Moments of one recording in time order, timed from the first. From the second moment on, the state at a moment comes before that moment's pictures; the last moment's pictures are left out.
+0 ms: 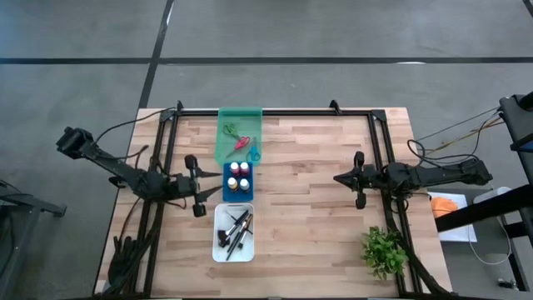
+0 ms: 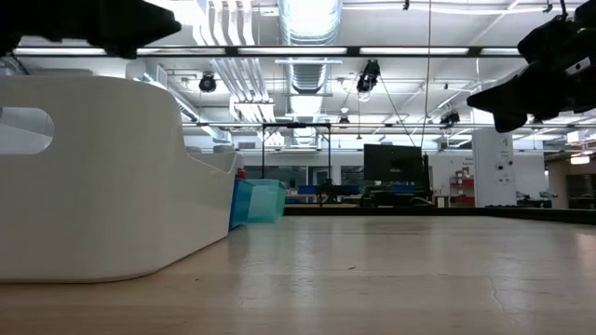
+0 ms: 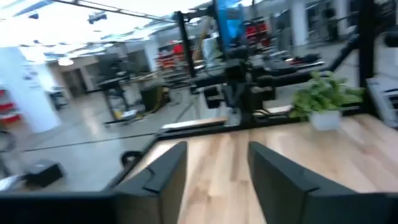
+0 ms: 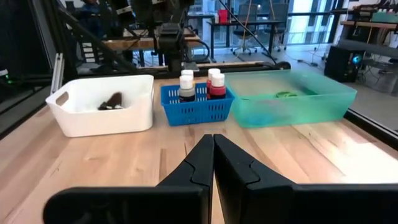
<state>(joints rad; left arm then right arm) -0.47 0.79 0.27 0.59 -0.67 0.28 0.13 0.15 0.01 0.04 0.22 0.09</state>
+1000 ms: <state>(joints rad) -0.19 0.41 0.00 0.39 -0.26 0.07 0.13 0.15 0.01 0.04 0.22 0.10</state>
